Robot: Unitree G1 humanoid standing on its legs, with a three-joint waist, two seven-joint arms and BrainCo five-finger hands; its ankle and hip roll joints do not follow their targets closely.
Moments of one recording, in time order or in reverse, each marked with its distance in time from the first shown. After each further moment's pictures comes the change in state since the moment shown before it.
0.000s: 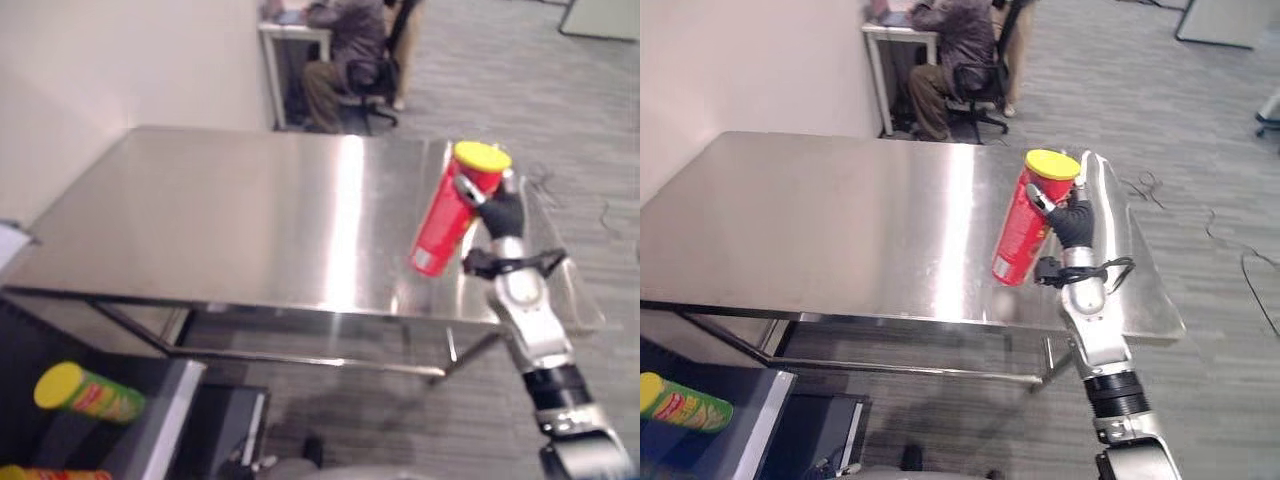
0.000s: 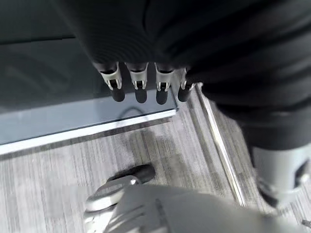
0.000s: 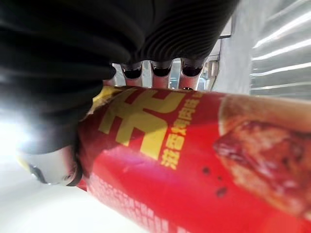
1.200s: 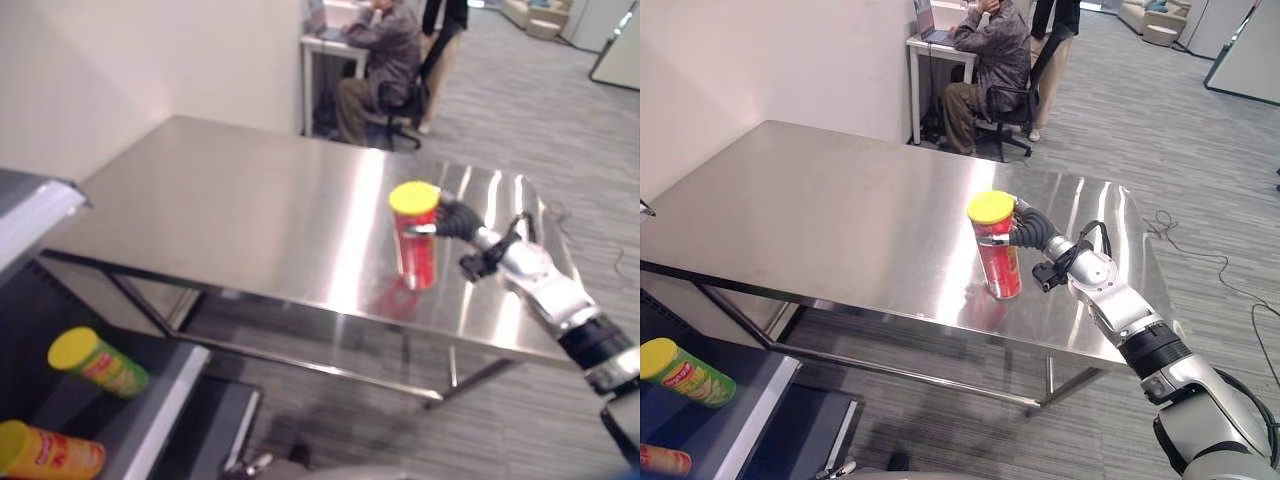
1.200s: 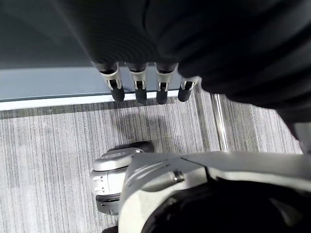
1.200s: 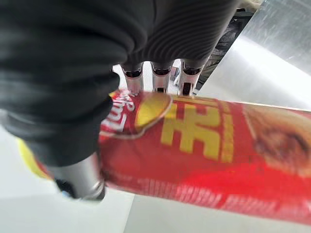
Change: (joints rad) left arm 0.074 0.035 -0.045 0.006 -0.010 -0.035 -0.114; right arm -0.271 -0.386 0.396 0.240 0.257 0.056 0.405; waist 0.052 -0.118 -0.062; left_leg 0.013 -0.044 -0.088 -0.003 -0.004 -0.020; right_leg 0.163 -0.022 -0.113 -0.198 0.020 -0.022
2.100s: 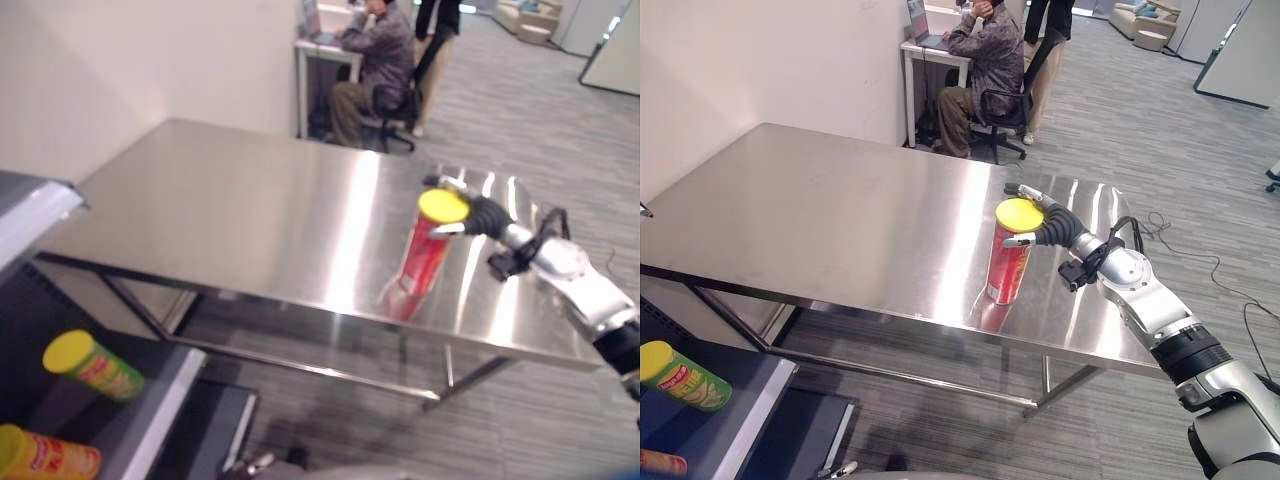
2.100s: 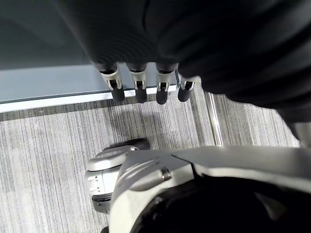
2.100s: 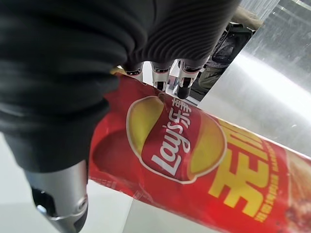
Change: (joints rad) left arm -0.002 0.006 -0.006 0.000 0.022 -0.011 -0.020; right arm 0.040 -0.142 -0.022 -0.046 0.092 -0.020 0.032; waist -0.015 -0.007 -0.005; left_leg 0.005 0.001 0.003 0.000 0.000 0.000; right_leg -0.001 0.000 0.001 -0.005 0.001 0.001
